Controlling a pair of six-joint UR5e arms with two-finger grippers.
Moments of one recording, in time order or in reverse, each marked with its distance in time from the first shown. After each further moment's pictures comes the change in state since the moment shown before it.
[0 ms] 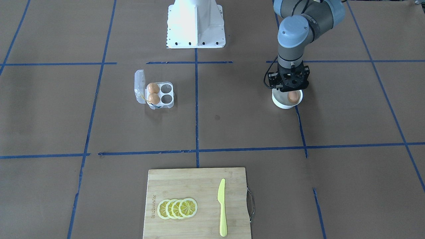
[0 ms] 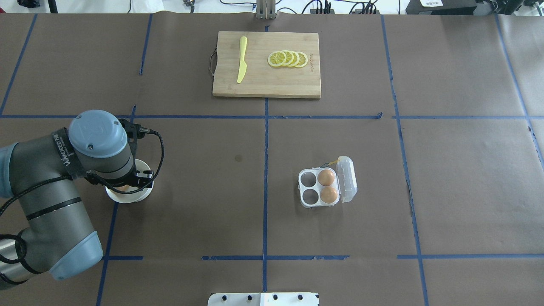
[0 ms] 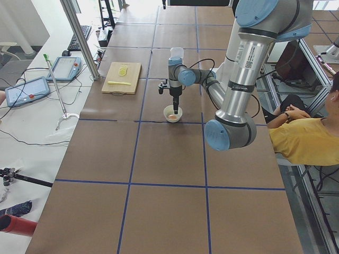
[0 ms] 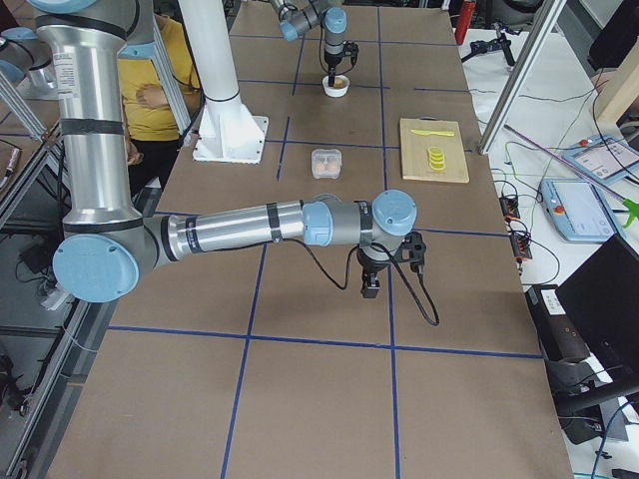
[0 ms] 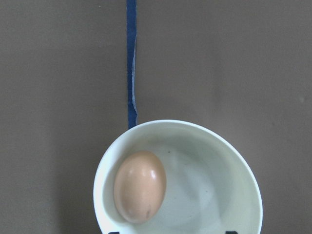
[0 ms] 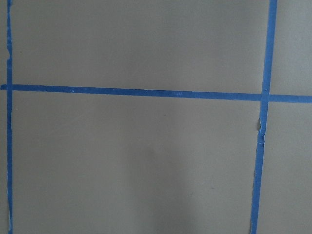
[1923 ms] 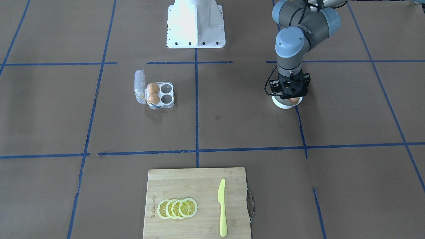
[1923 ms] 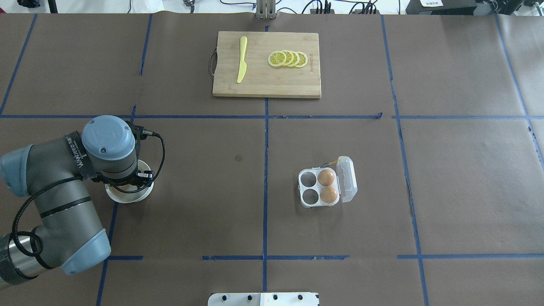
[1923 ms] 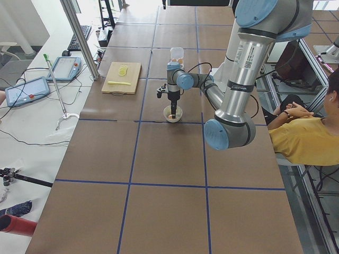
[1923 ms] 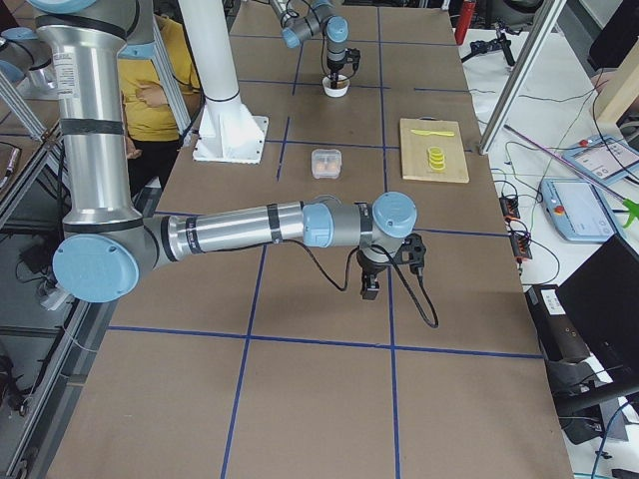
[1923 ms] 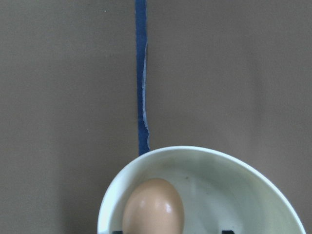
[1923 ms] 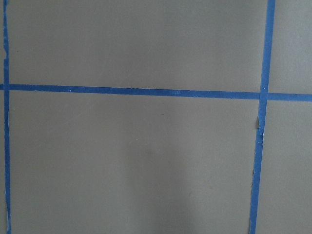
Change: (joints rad) left arm 0.008 -0.011 0.076 -0.024 0.038 0.018; right arm -0.001 0.000 -0.007 0.000 0.000 0.000
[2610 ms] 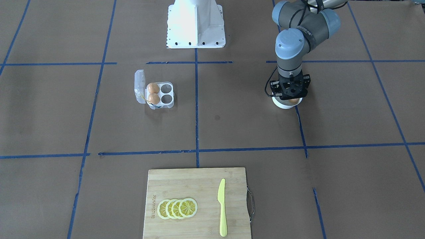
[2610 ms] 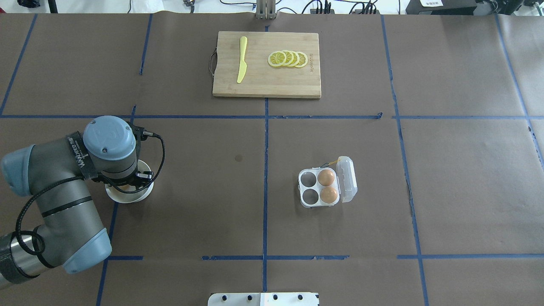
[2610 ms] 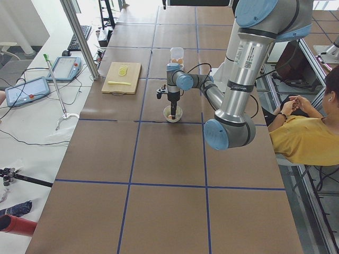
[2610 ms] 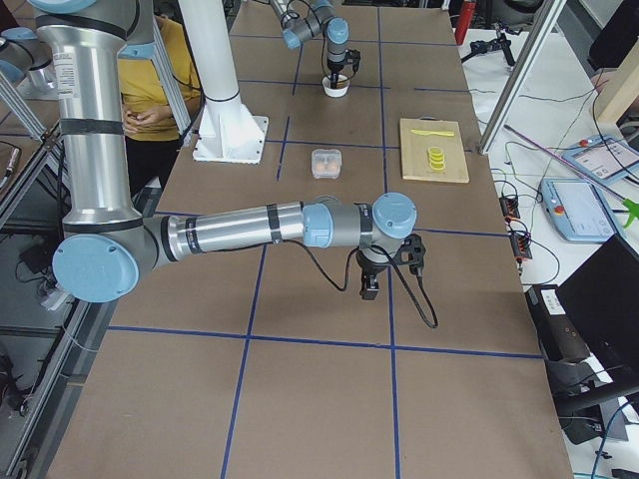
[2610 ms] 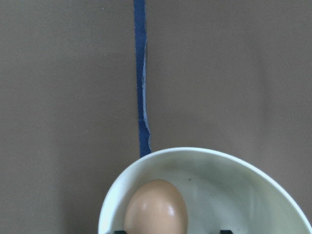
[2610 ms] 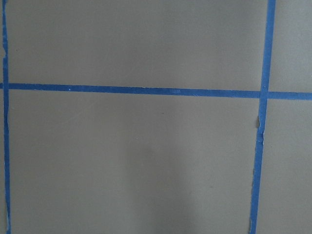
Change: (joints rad) left arm 0.000 -0.001 0.014 0.000 0.000 0.019; right arm -0.001 -0.001 -0.001 -0.001 0.001 0.000
